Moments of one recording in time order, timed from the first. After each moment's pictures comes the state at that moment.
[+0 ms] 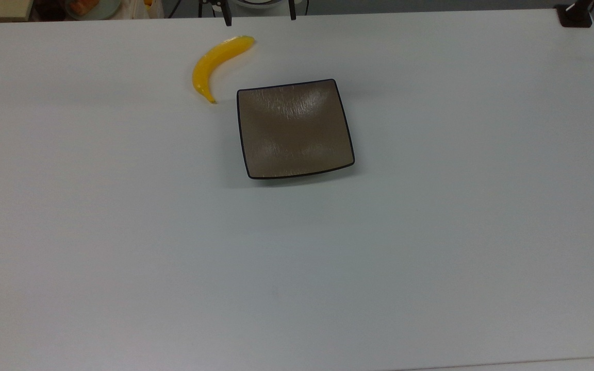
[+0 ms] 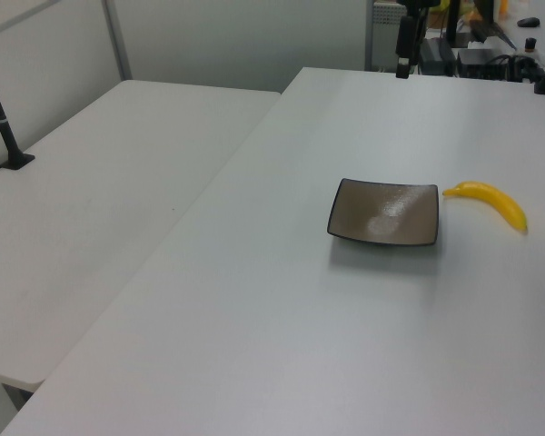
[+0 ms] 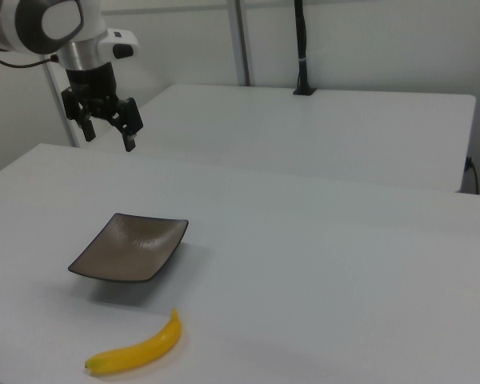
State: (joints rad) arm 0.23 0.01 -0.11 -1.59 0.10 1.67 0.00
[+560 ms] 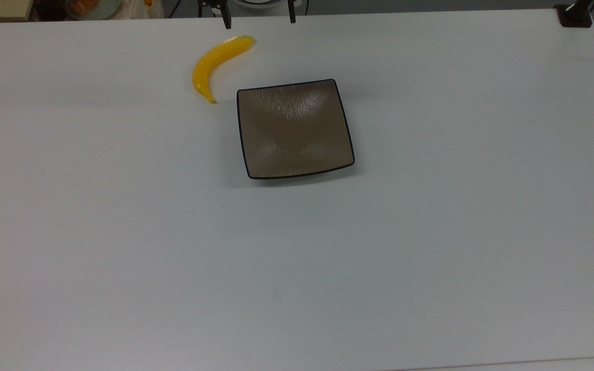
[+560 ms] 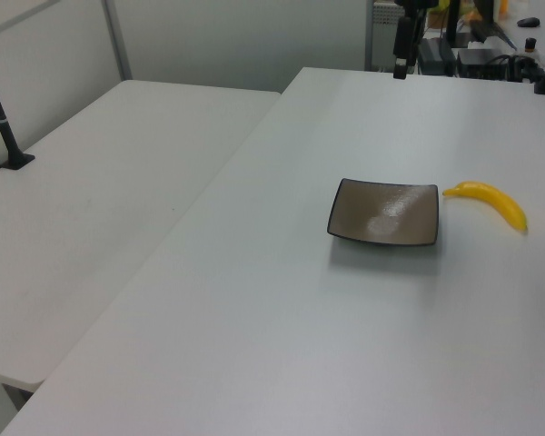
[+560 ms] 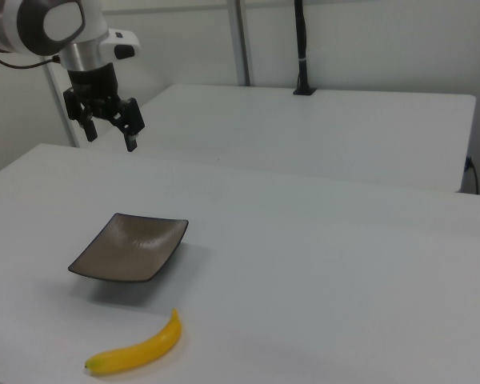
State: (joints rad) arm 0.23 0.01 -0.11 -1.59 0.10 1.68 0.00
